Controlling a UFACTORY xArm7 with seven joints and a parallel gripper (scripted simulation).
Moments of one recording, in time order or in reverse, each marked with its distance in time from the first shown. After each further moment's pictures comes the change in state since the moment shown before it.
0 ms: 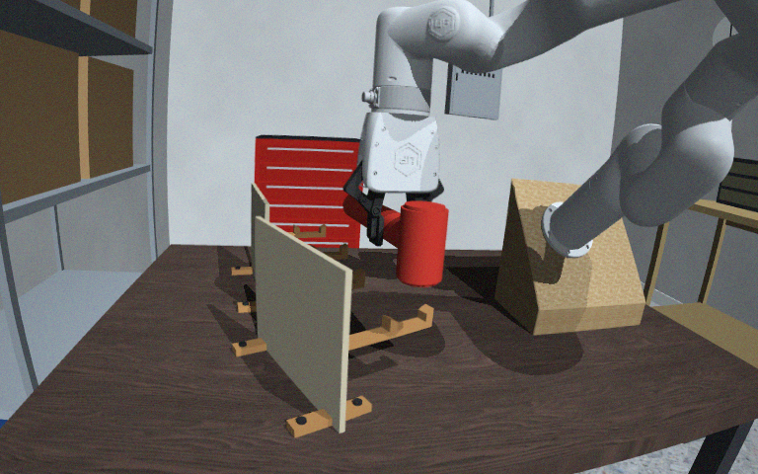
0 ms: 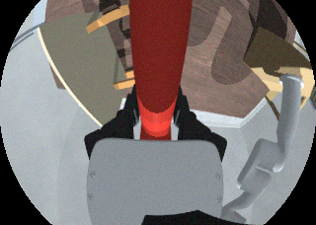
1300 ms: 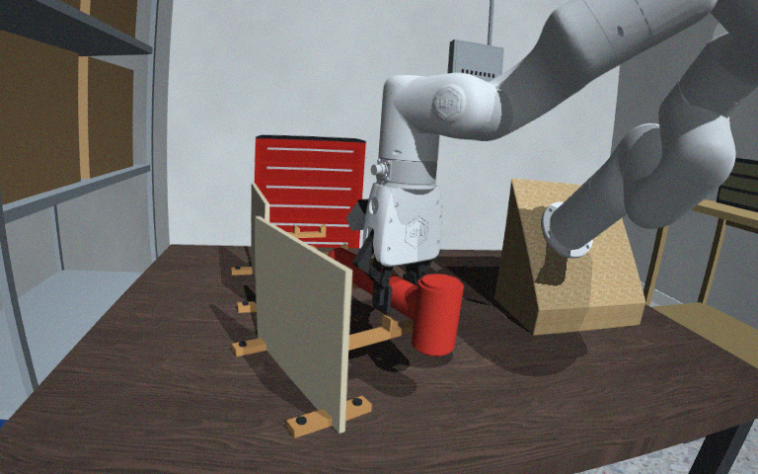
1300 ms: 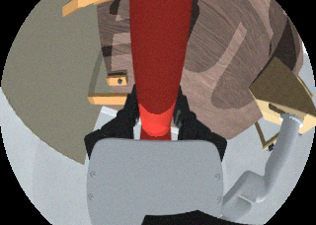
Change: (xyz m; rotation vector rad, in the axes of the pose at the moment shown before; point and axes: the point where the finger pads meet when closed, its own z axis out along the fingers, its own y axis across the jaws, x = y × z) arm -0.013 0.006 0.089 0.007 0.012 -0.234
